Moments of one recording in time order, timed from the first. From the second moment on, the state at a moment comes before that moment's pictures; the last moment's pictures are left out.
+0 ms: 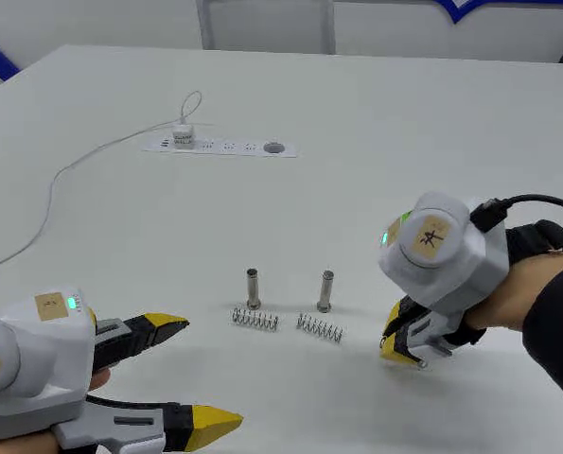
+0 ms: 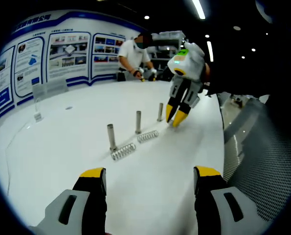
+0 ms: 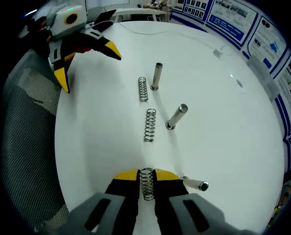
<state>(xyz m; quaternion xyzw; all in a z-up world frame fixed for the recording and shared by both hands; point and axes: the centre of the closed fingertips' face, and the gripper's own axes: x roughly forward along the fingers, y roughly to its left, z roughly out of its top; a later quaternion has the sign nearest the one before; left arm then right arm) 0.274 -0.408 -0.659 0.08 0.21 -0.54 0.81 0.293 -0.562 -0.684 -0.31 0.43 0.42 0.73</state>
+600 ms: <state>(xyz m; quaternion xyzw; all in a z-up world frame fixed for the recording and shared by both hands) 0.248 -0.461 -0.631 0.13 0.19 -0.64 0.74 0.286 -0.556 -0.652 -0.21 0.39 0.40 0.80</state>
